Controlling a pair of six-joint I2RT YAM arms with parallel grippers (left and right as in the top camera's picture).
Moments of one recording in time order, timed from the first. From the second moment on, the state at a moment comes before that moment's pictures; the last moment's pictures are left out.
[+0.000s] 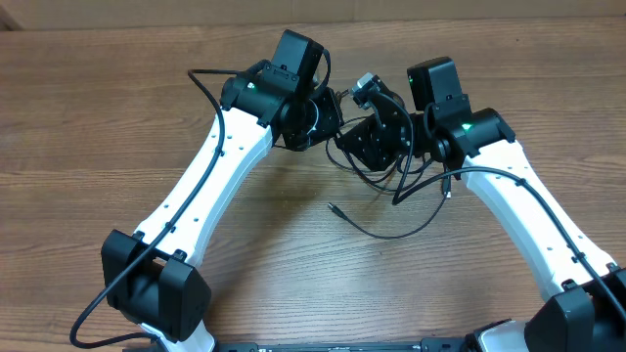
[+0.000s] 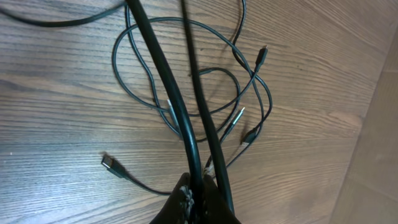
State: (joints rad) left arm -0.47 1.82 1.72 -0.97 0.31 -0.82; right arm 0.35 1.59 1.35 -0.68 -0.70 -0.18
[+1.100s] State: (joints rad) left arm -0.47 1.82 1.72 -0.94 0.29 -0.84; right arm 0.36 1.59 1.35 -0.70 -0.63 -0.19
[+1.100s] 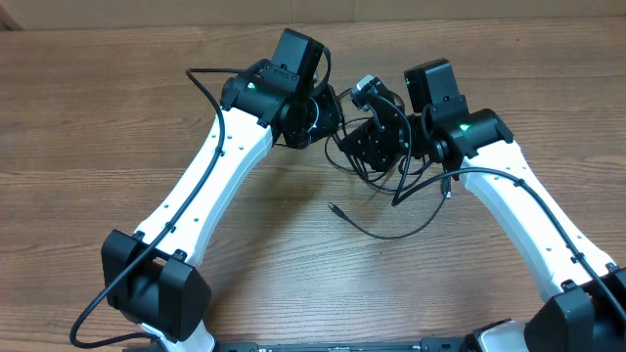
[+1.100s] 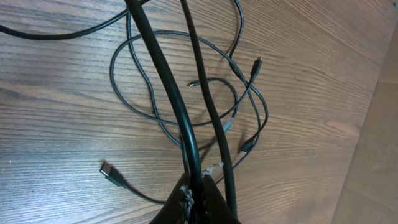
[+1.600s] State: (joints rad) left arm -0.47 1.82 1.72 -0.91 0.34 -0.84; right arm 0.36 1.63 1.35 -0.70 -0.64 -0.19
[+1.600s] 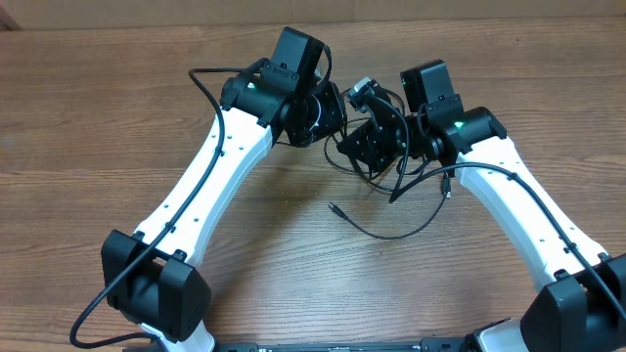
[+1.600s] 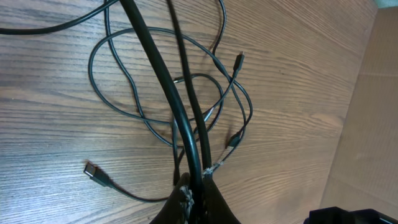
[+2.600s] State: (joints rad) left arm -0.47 1.82 1.72 -1.09 0.11 -0.85; right arm -0.15 1.58 1.71 -0.82 -0.67 -0.01
